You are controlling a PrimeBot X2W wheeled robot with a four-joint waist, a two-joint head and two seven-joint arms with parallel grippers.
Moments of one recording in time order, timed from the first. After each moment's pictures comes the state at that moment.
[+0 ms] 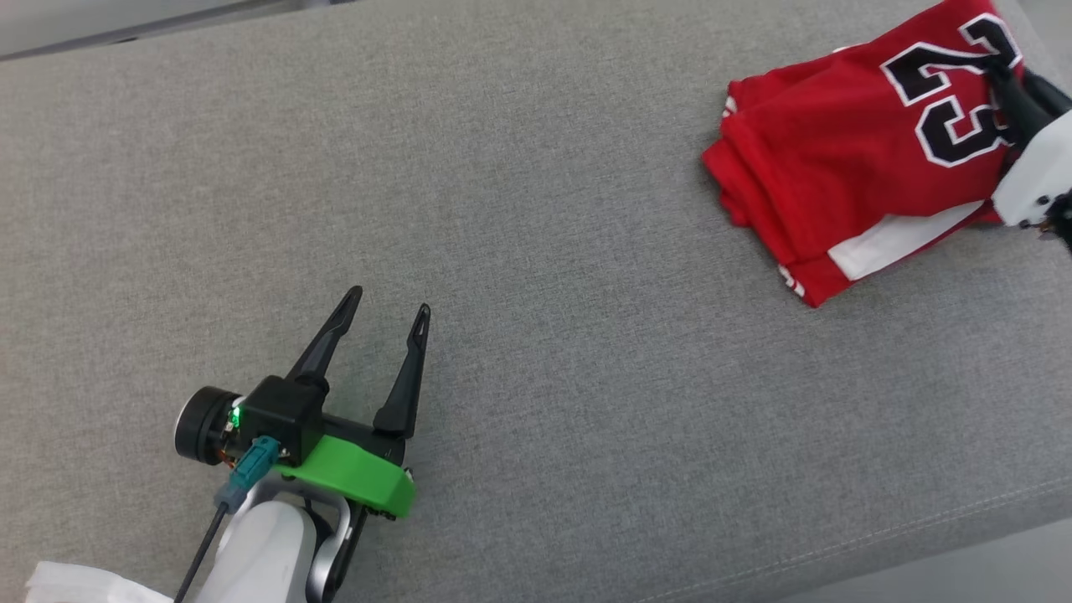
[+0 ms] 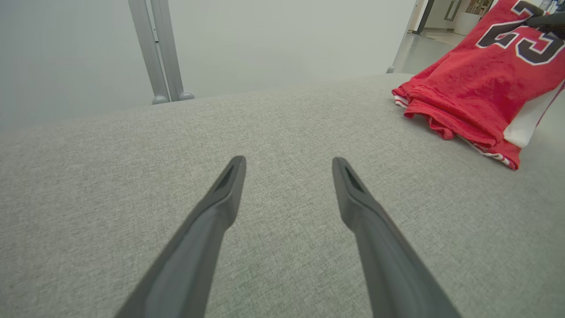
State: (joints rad) left arm -0.24 0.15 -0.31 0.20 -0.23 -0.12 -0.23; right arm -0.78 -0.56 0.28 0.53 0.69 0.13 0.15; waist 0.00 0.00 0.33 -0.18
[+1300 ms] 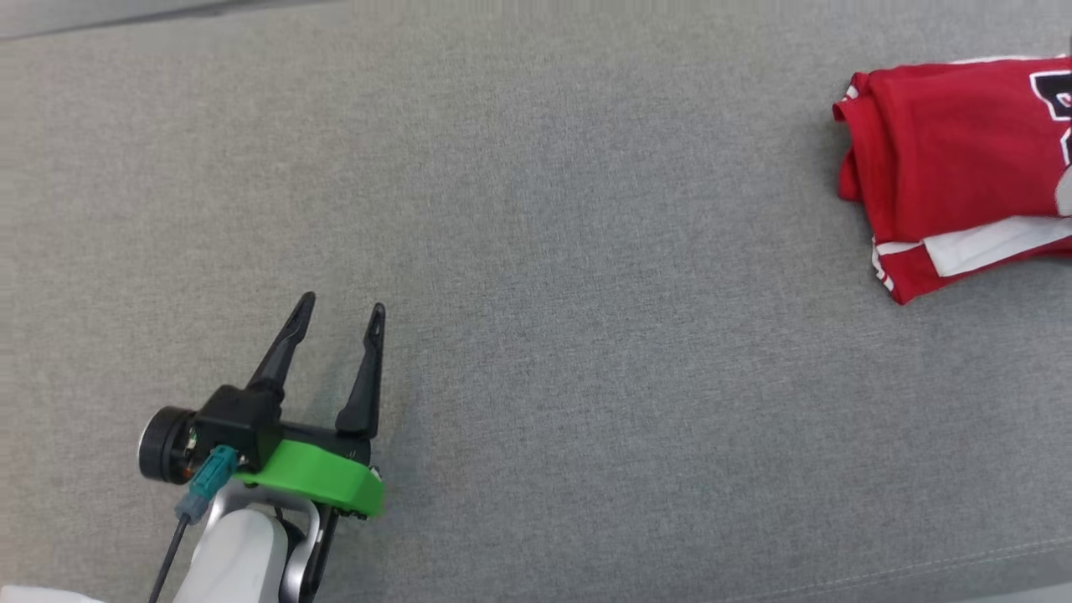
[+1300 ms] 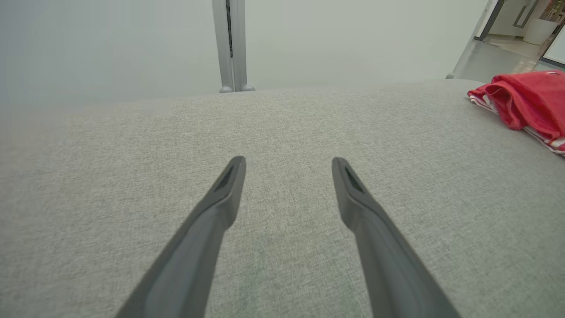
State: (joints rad) left arm -0.23 0.17 -0.27 0.21 -0.27 -0.07 -0.25; right arm -0.95 -0.57 0.31 0.96 0.45 0.13 -0.26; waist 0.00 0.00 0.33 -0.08
